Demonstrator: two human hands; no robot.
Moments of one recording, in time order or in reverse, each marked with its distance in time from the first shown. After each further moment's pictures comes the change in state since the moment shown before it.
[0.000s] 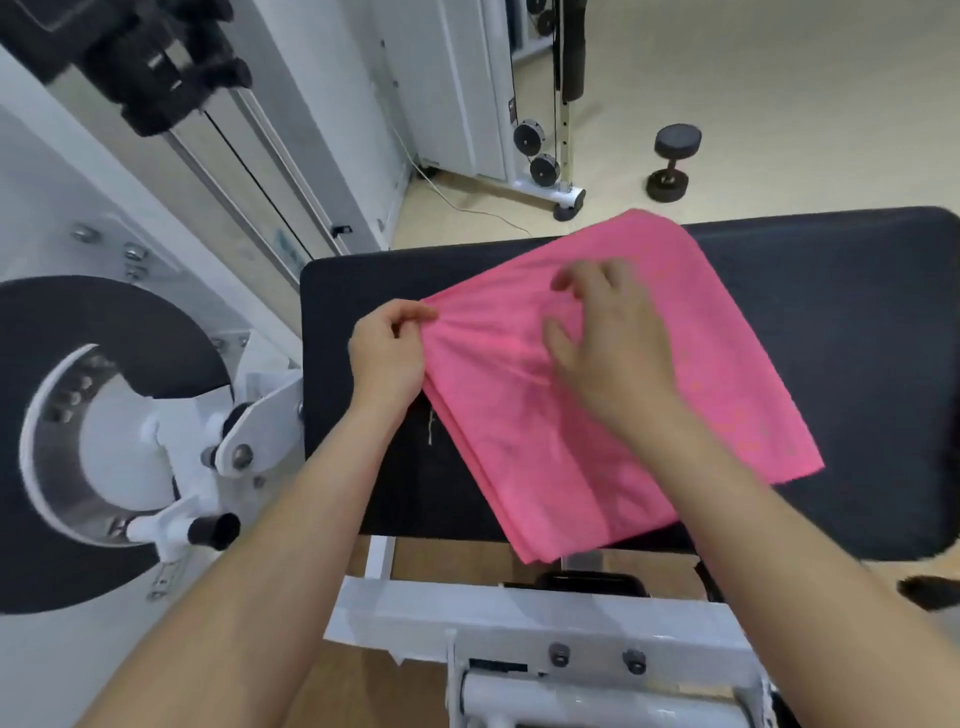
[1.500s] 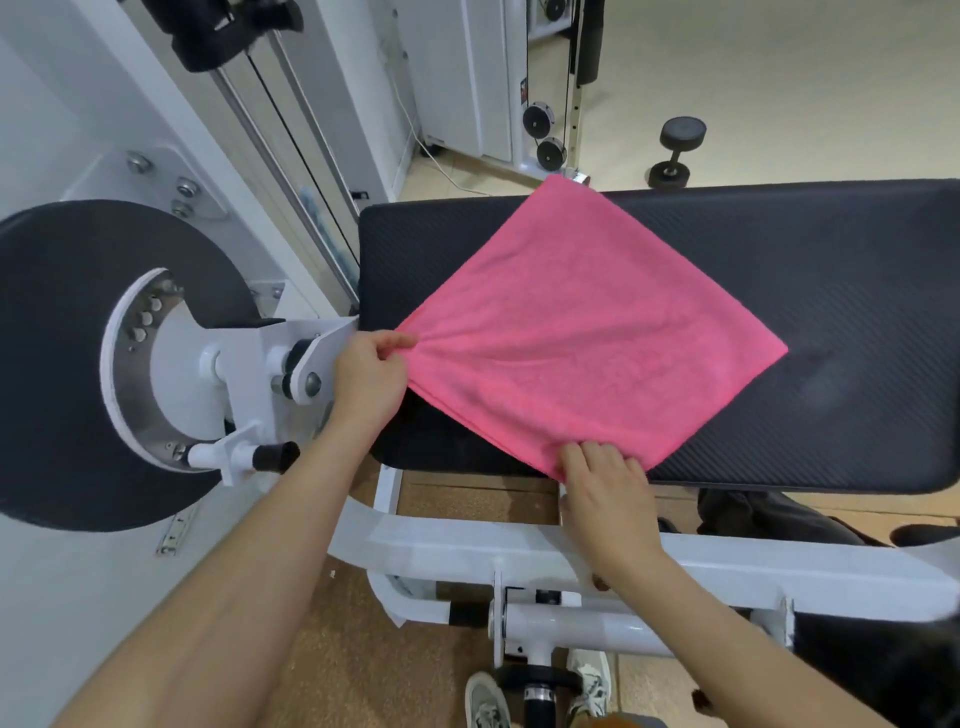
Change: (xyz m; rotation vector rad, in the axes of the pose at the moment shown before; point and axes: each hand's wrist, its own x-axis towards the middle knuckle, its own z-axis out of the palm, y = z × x) left_hand -0.035 -0.086 -0.081 0.119 -0.125 -0.068; right_hand -0.183 -0.022 0.067 -0.437 -0.276 -0.102
